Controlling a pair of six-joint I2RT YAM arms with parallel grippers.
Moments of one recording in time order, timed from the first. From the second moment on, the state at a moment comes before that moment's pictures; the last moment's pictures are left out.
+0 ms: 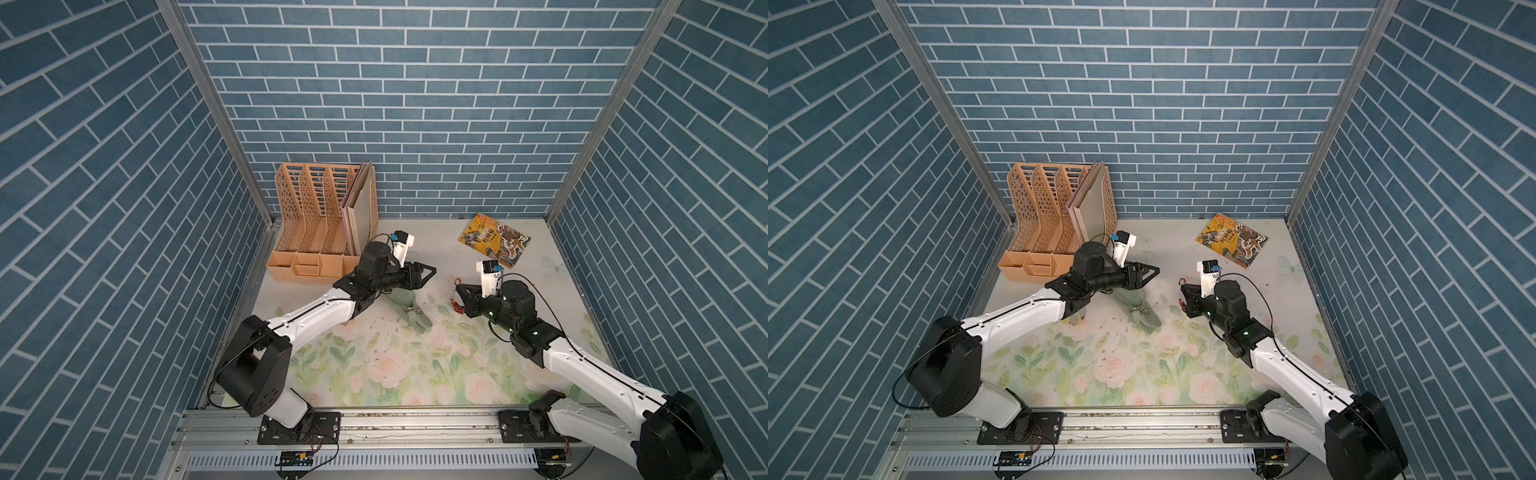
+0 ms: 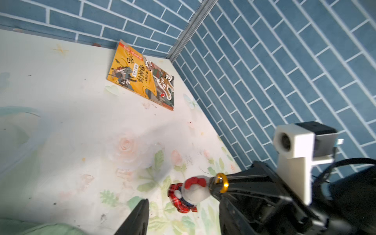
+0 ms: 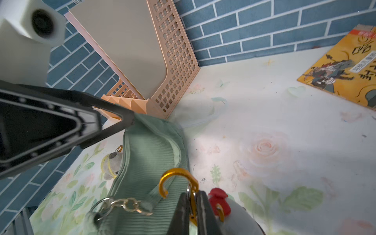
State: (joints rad) left arm -0.64 1.52 1.02 0.18 0.47 -0.60; right arm 0.57 1.04 0.54 0.16 -0.14 0.37
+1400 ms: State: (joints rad) left arm -0.74 1.59 1.21 -0.08 0.42 -0.47; right arm 0.66 1.10 0.60 0.20 -0.16 0.24
